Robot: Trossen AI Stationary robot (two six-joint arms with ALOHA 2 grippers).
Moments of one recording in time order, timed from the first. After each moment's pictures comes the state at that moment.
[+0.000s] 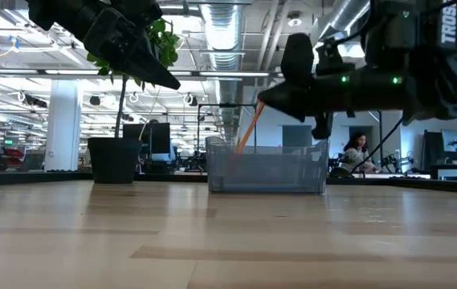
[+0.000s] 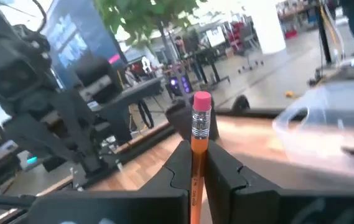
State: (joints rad) left arm -0.06 1.18 0.65 -0.01 -0.19 0.11; right arm 0.14 1.92 0.48 1.56 0.66 0.29
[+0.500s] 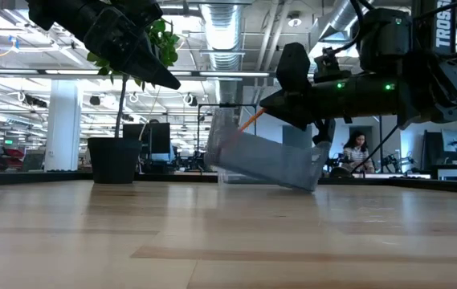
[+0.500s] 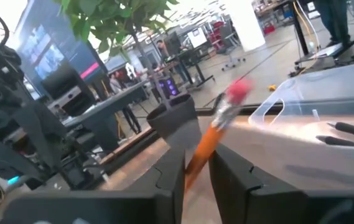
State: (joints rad) left arm -0.06 1.18 0.65 -0.01 -0.19 0.09; right arm 0.12 1.95 0.48 1.55 0.71 0.39
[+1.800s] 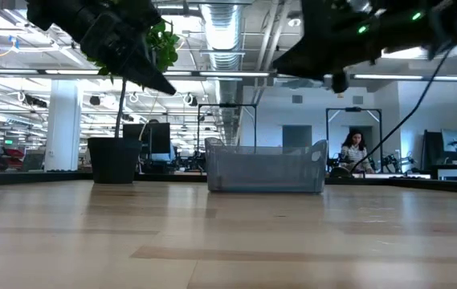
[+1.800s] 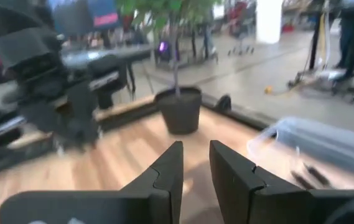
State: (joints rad) left arm -0.06 1.18 0.65 -0.05 -0.19 0.08; right arm 0.17 1.43 0.51 0.84 0.68 0.16
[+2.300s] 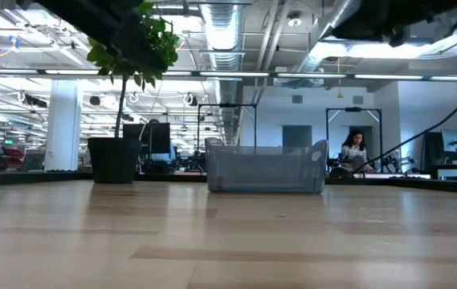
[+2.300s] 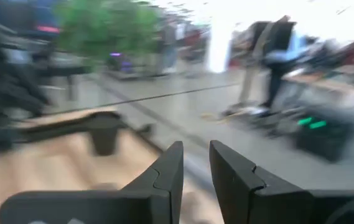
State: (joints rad) left arm -0.06 1.02 0.65 -0.08 -0.65 0.03; right arm 0.20 0.76 0.49 0.23 0.88 -0.09
